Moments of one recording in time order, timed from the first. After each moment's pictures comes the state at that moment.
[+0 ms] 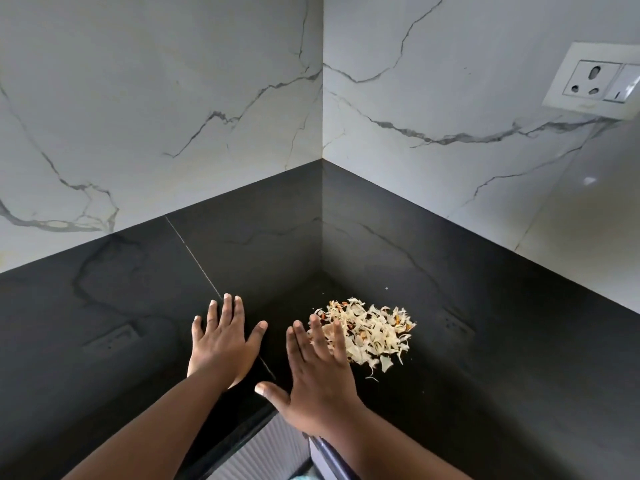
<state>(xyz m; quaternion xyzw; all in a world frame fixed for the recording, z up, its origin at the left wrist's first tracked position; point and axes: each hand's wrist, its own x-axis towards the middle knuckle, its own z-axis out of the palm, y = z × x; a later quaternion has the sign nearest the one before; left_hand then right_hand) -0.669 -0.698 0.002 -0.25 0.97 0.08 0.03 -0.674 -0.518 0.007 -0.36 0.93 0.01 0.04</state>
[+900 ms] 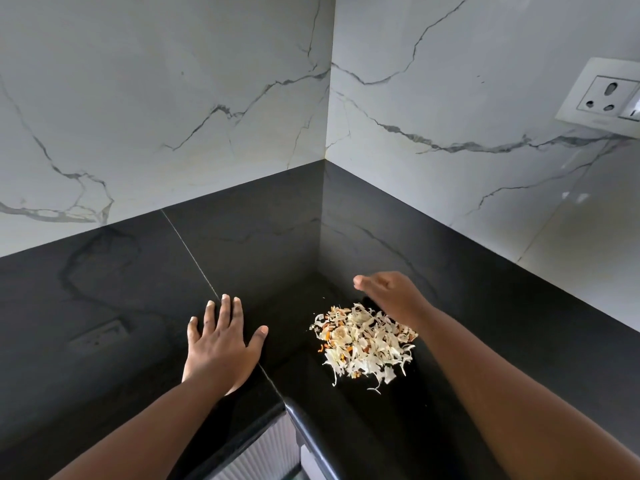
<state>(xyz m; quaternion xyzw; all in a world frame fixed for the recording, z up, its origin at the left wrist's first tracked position) -0.669 -0.699 -0.001 -0.24 0.97 0.07 0.02 -0.824 -0.447 0.052 -0.23 0.90 -0.35 0.11</state>
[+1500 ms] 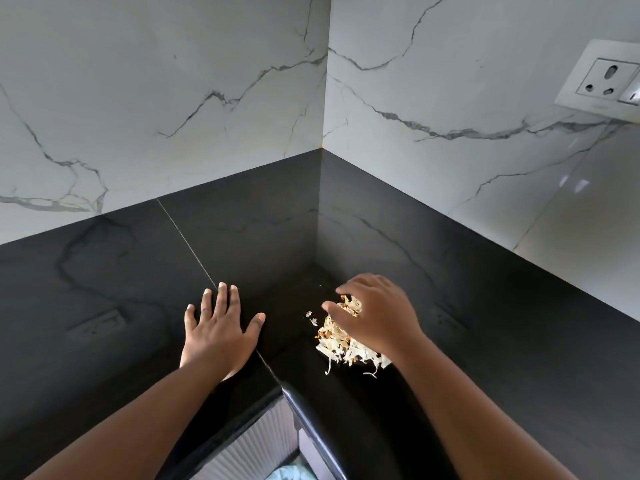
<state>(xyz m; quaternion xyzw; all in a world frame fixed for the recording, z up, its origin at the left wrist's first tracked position) -0.669 -0.699 0.000 -0.24 0.97 0.07 0.02 -0.755 -0.461 0.056 -0.27 0.95 -0.17 -0.03</state>
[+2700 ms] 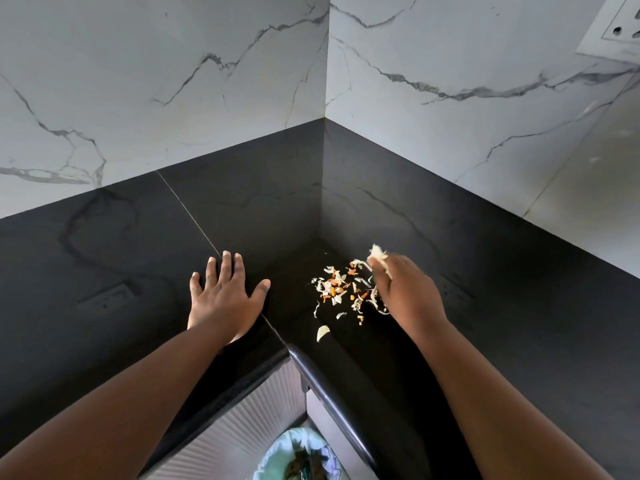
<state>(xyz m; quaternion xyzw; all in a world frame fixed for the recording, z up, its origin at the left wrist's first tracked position) -0.670 -0.701 -0.002 -0.23 0.97 0.07 0.03 -0.757 -0.434 0.018 -0.19 0.94 -0.24 -0.14</state>
